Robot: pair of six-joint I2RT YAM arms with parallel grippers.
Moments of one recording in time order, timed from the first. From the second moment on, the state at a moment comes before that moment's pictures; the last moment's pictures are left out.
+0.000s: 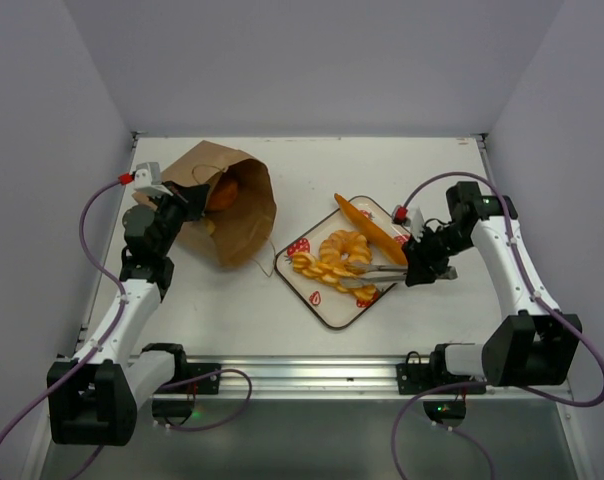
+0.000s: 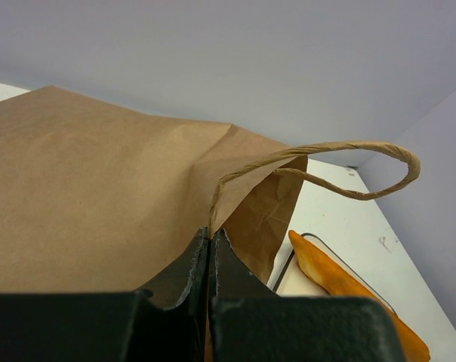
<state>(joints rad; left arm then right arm) -0.02 1.01 0.57 0.46 0.25 -0.54 0.01 1.31 1.17 -1.37 -0.60 -0.93</state>
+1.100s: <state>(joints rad) -0.02 0.93 0.57 0.38 0.31 -0.54 0.57 1.64 1.51 -1.07 -0.65 -0.45</state>
